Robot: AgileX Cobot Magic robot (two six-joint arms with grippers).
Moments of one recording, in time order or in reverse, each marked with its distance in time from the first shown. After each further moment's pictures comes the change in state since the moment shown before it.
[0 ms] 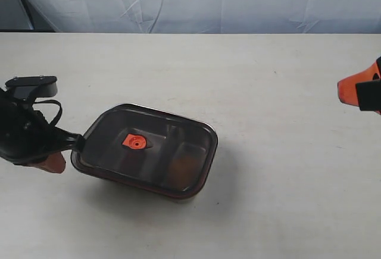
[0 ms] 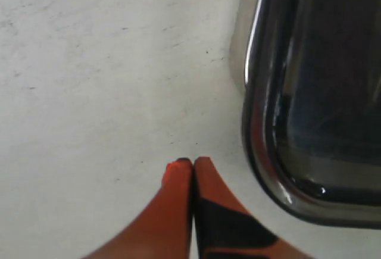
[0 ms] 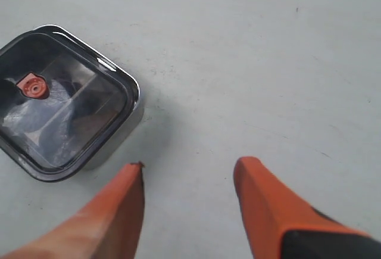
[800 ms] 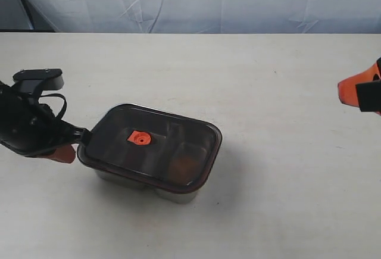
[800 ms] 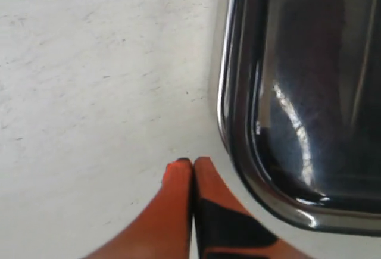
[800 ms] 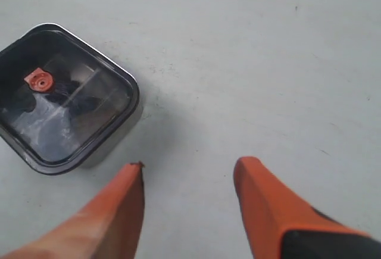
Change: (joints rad) left arm 0.000 0.012 0.000 -0.083 -0.083 0.115; right arm 0.000 0.000 0.000 0.000 0.010 0.002
